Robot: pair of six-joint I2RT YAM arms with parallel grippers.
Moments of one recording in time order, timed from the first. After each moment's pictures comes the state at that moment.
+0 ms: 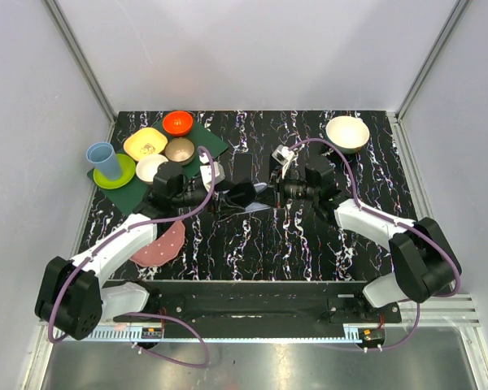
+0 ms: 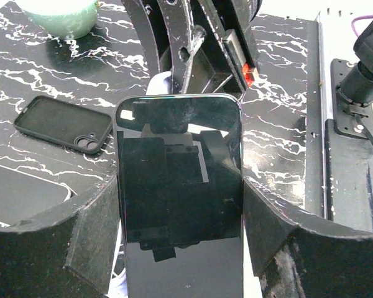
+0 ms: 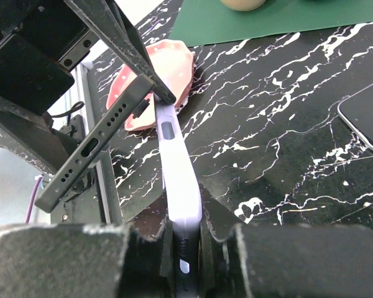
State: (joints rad) left arm -0.45 1.18 0.72 0.22 0.89 0.14; right arm 0.53 1.46 0.79 0.40 -0.76 0.29
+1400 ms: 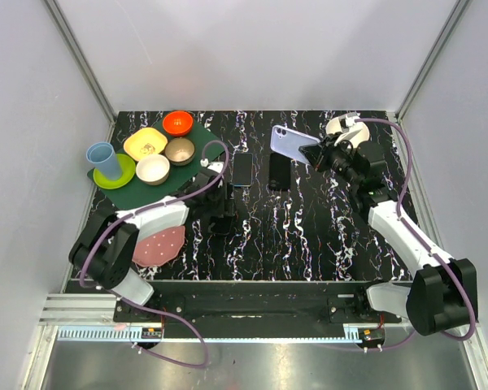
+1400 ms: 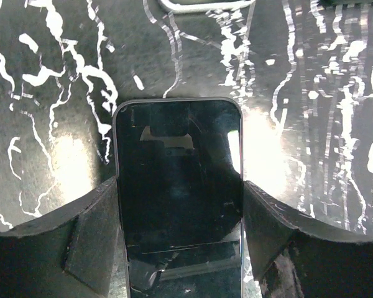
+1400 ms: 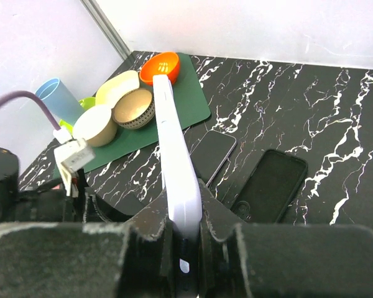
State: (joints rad) left arm -0.57 1.52 0.83 -0.11 -0.02 -0.43; right arm 0.24 1.23 0.84 0.34 -0.40 0.35
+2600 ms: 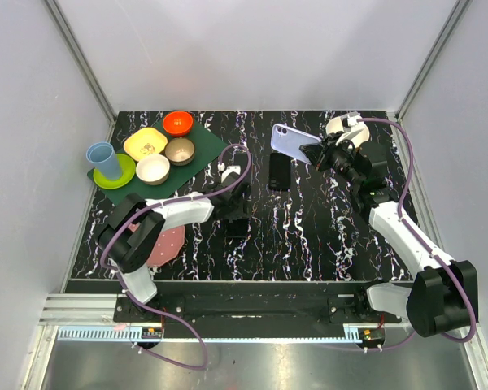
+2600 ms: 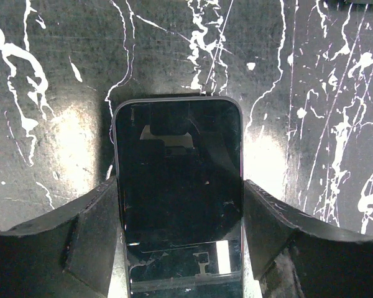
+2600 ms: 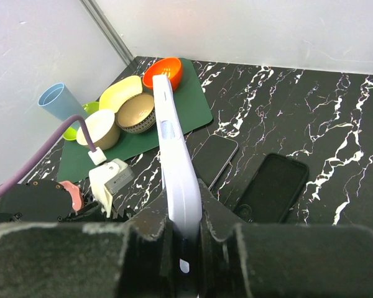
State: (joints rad) left arm -0.73 1.74 0.98 -0.22 -0.21 -0.66; right arm 0.23 1.21 0.84 0.35 -0.41 0.36
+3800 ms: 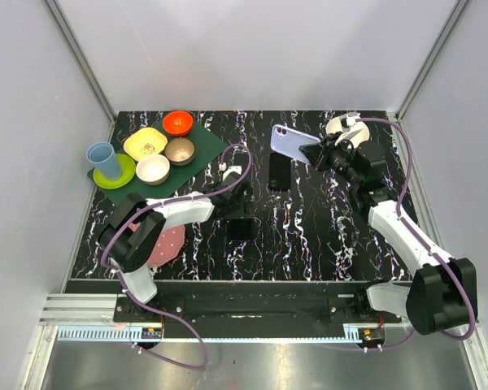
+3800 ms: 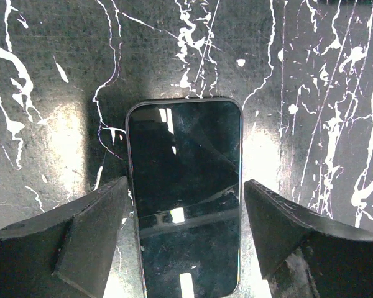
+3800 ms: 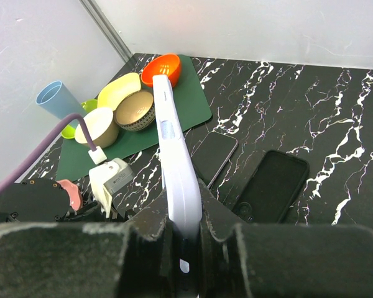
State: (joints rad) left arm -0.73 1.75 0.99 -0.21 -0.18 -0.66; right arm 0.23 1.22 0.84 0.35 -0.41 0.36
